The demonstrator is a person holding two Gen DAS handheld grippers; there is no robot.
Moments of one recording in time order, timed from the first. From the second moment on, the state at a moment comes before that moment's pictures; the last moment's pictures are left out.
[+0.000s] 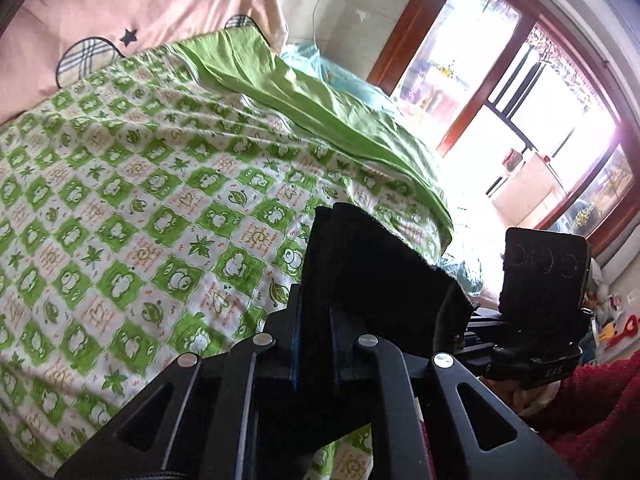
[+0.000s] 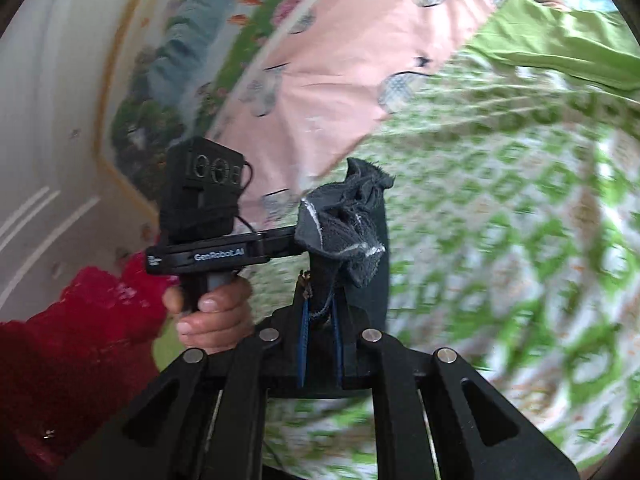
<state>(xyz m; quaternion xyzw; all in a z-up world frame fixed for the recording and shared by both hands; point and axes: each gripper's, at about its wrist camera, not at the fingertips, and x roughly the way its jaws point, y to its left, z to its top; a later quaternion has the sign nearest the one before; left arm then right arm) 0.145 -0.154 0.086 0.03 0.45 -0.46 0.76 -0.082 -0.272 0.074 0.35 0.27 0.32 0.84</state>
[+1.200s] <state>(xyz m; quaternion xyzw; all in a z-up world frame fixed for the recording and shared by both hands) 0.077 0.063 0.010 -0.14 0.47 -0.27 0.83 -0.032 -0.073 0.027 0.17 0.44 0.44 0.76</state>
